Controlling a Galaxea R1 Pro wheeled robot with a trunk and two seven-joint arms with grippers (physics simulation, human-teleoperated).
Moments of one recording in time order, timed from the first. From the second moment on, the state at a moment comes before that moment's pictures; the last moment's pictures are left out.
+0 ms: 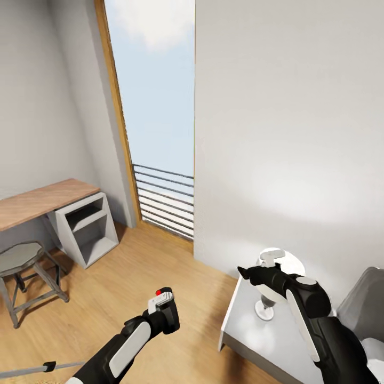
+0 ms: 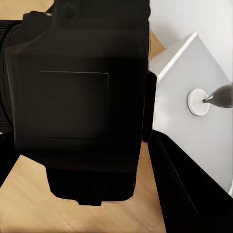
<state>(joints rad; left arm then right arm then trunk) -0.44 0.03 -0.57 -0.93 1.04 0.34 0.39 -0.36 -0.09 0.04 -1.61 0.00 0.84 0.25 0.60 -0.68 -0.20</state>
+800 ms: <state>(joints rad) -0.44 0.03 -0.57 -0.93 1.04 0.34 0.39 -0.36 -0.09 0.06 -1.61 0.00 0.84 0.25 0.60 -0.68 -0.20</state>
